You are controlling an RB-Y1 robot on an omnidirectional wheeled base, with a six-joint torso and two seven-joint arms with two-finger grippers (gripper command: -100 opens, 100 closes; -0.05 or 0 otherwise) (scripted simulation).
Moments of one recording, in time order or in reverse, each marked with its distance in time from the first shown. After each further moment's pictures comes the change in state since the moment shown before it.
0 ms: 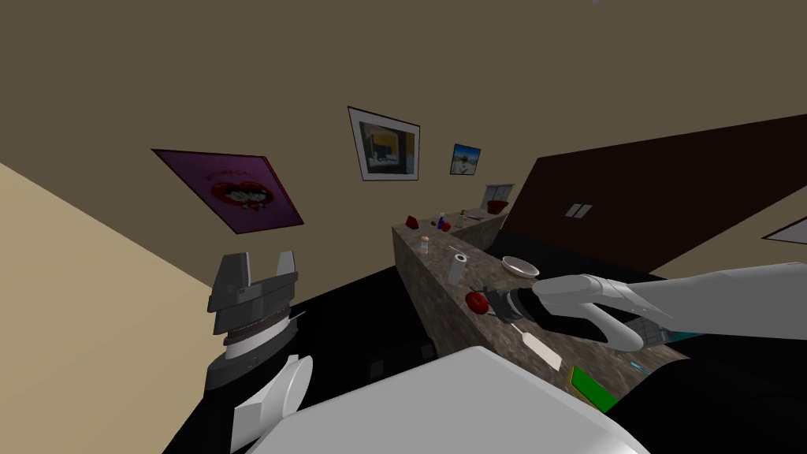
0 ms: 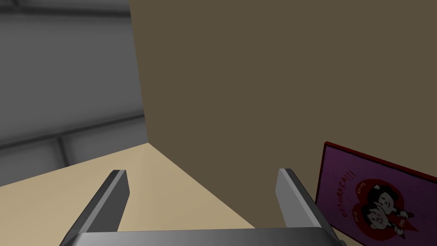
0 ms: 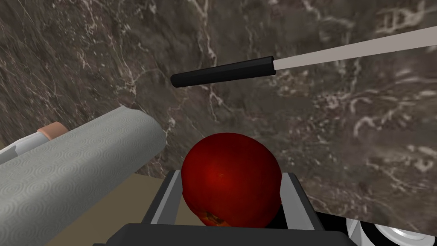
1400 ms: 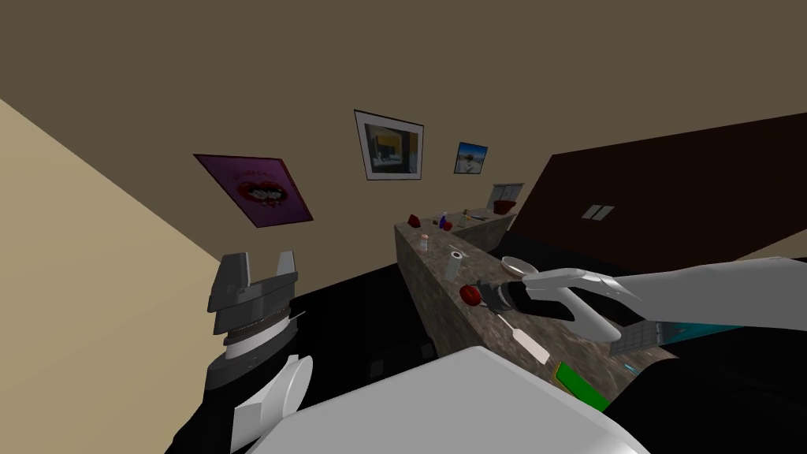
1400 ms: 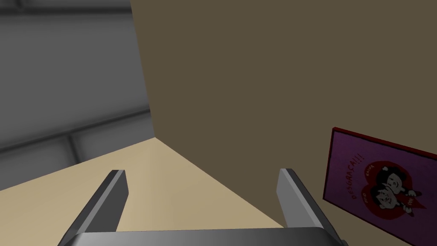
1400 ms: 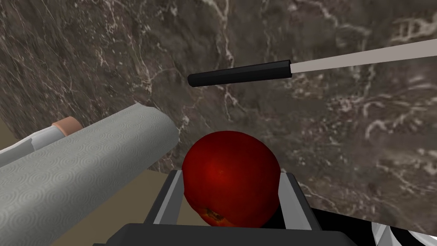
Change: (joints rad) left arm 0.000 0.000 0.000 0.000 0.000 0.000 0.000; right arm 0.090 0.004 -0.186 -0.057 -0.356 0.094 0.285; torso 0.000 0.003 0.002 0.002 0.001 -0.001
